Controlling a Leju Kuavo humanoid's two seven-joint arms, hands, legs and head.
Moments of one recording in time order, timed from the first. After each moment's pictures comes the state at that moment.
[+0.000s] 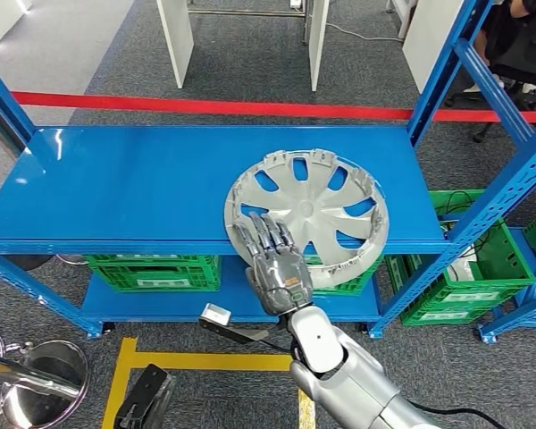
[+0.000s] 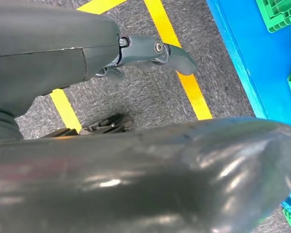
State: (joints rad) left arm 0.12 0.43 -1.15 -1.30 0.47 0.55 0.03; right arm -0.44 0.16 0.86 -0.93 1.21 -0.47 0.04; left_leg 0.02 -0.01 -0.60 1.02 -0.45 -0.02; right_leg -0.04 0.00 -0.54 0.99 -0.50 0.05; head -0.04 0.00
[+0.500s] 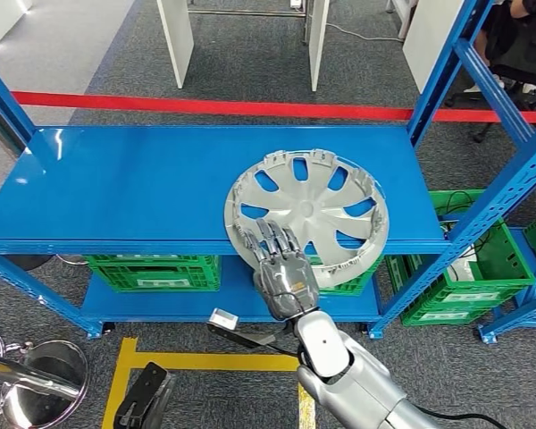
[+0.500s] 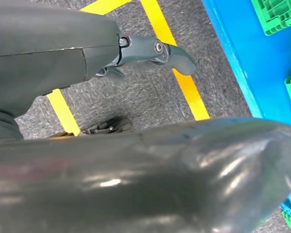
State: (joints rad) left arm 0.12 0.42 -1.13 -1.29 0.45 0.54 0.03; right arm -0.42 0.13 0.87 -0.93 1.23 -0.47 0.05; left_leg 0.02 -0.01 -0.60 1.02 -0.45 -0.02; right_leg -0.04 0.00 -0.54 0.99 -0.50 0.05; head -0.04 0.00
